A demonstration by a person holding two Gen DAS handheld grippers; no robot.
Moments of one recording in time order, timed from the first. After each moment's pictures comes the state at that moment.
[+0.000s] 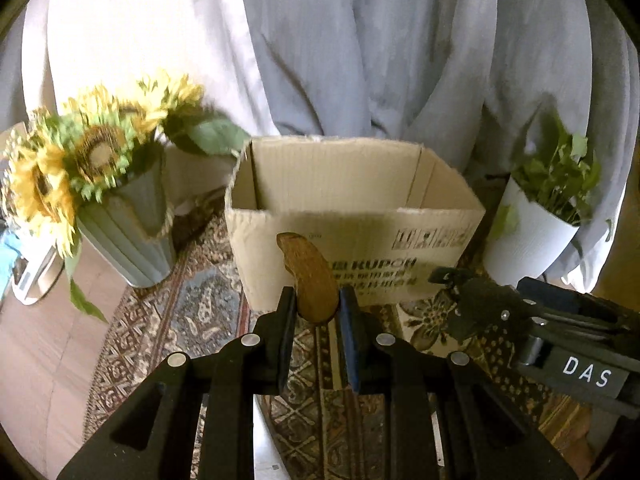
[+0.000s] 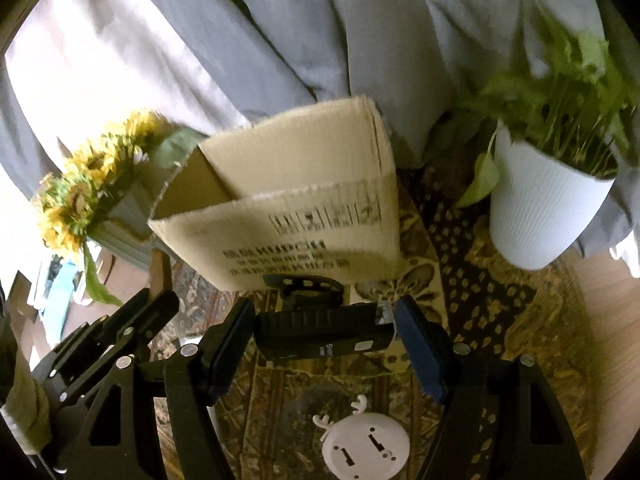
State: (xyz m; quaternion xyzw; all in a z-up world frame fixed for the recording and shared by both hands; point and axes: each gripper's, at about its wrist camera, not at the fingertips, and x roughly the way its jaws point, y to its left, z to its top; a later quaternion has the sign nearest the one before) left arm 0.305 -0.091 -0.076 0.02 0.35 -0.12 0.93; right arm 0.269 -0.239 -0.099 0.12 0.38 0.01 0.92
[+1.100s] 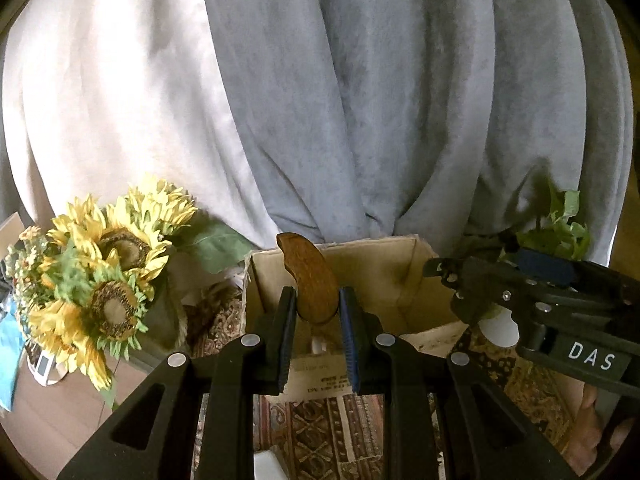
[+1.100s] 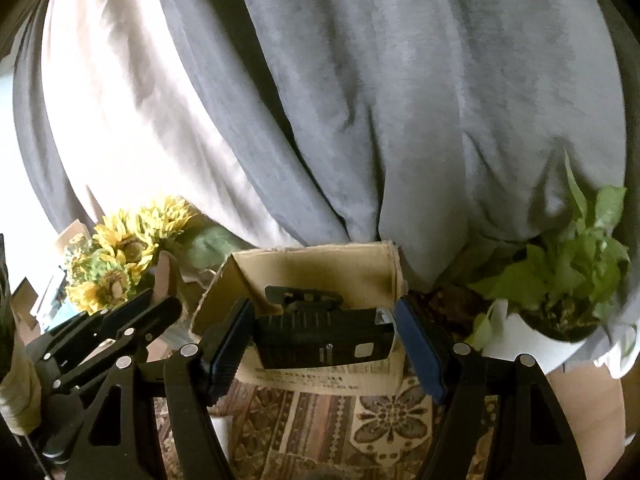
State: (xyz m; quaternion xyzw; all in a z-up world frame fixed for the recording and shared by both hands) left arm 0.350 -0.094 0.003 0.05 0.28 -0.14 0.95; right arm 0.299 -0.236 -0.005 0.07 0.27 0.03 0.96
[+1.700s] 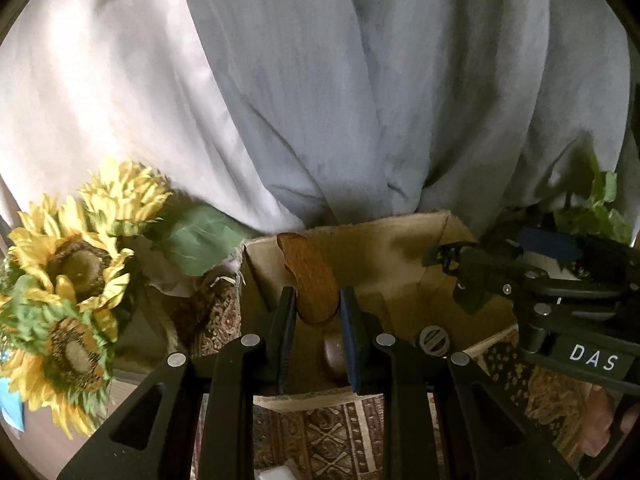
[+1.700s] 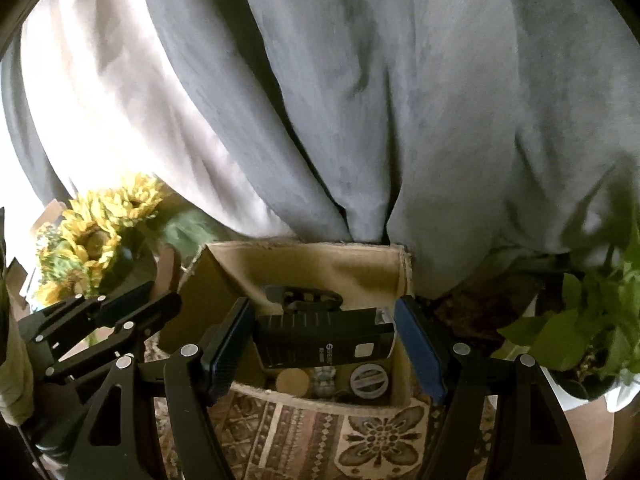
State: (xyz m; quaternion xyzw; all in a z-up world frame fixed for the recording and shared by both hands) left arm 0.424 -0.108 -0.023 0.08 0.36 -0.14 0.92; right arm 0.375 -0.237 -0.019 0.04 0.34 0.04 0.94
